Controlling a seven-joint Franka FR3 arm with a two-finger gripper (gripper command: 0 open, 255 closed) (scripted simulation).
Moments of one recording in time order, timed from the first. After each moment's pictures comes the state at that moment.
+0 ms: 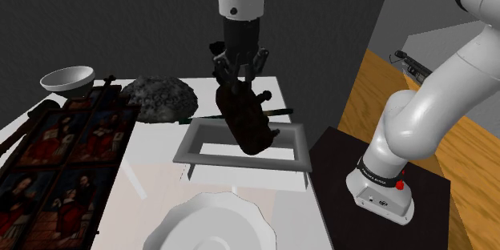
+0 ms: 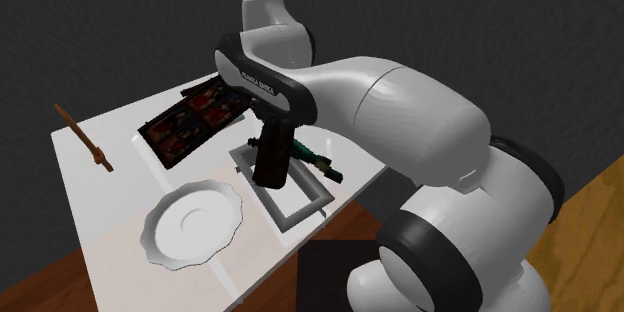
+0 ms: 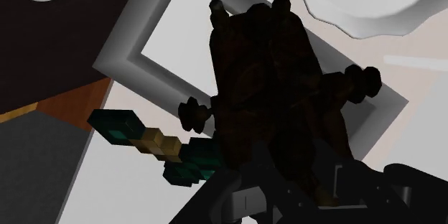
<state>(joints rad) 0.20 -0.32 0.41 -1.95 0.13 1.67 0.93</state>
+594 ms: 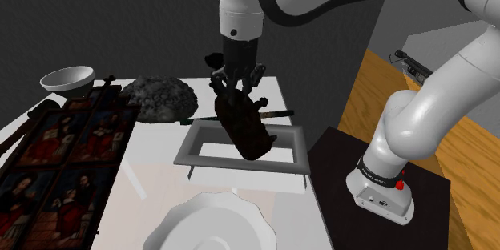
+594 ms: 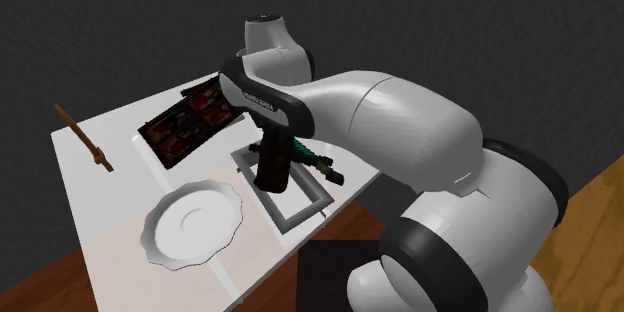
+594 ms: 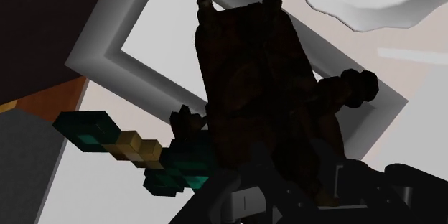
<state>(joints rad) 0.21 -0.34 0.42 -2.07 0.14 1.82 0.93</state>
